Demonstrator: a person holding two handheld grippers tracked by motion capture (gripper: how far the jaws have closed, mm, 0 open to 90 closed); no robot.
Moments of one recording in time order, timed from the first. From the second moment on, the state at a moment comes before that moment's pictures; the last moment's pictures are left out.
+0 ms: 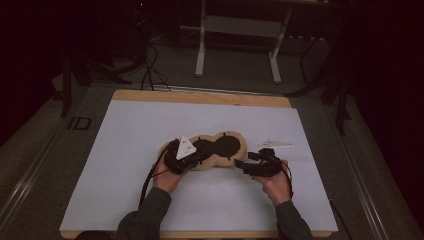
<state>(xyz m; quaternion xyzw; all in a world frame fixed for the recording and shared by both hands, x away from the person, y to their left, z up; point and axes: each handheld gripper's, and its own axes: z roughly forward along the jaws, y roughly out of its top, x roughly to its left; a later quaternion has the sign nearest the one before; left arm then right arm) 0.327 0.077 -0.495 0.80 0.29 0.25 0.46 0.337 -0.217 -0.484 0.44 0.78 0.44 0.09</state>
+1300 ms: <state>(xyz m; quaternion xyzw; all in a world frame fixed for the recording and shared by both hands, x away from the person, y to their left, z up) 0.301 0.090 -0.496 0.80 0.30 0.22 0.48 0.364 -0.214 -0.475 0.47 0.72 0.50 -0.05</state>
